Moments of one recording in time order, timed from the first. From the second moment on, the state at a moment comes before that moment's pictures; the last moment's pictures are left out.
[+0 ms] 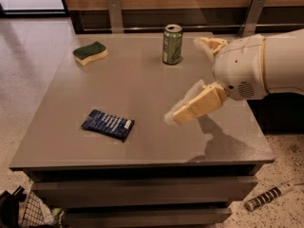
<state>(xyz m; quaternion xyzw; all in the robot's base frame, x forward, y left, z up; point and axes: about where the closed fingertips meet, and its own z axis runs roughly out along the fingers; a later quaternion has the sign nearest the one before) 0.455 -0.062 0.970 -0.53 0.68 0.19 0.47</state>
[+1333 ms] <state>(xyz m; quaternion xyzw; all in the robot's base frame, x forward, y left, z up) 0.469 0.039 0.903 -0.54 0.66 0.24 0.47</state>
